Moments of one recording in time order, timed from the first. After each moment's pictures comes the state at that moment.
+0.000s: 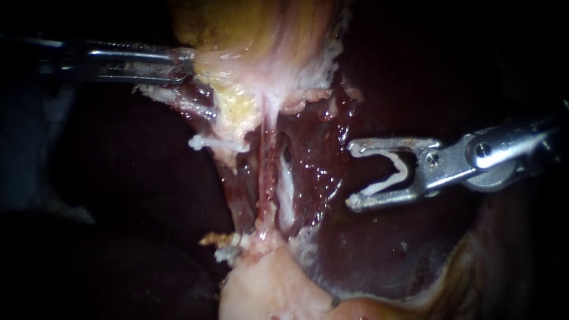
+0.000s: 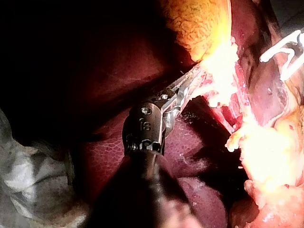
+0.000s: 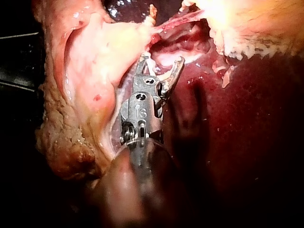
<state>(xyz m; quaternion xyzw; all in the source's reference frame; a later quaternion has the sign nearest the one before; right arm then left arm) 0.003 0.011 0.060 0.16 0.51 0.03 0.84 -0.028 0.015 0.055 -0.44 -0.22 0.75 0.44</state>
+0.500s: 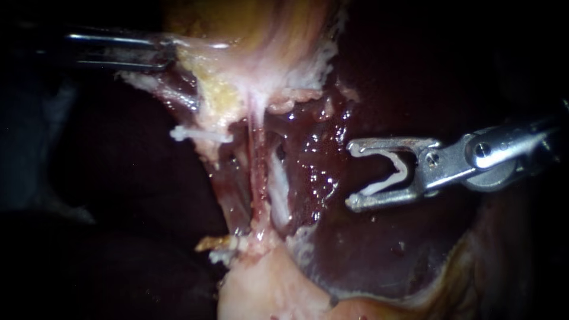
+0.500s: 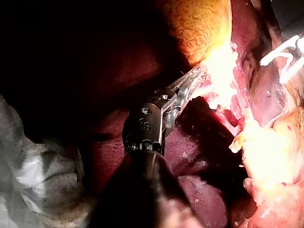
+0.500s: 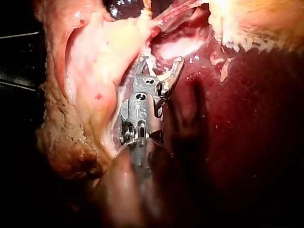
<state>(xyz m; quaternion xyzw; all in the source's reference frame) 0.003 0.011 0.060 0.17 0.51 0.03 0.84 -0.025 0.017 0.050 -0.44 -0.22 0.74 0.45</state>
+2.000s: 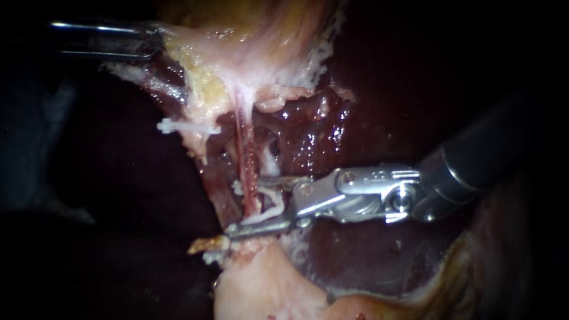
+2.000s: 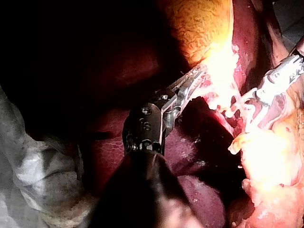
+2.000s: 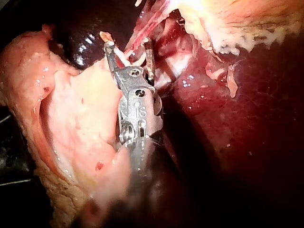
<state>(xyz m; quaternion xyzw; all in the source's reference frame) 0.019 0.006 0.069 0.28 0.57 0.16 0.76 -0.025 0.017 0.050 -0.44 -0.22 0.74 0.46</state>
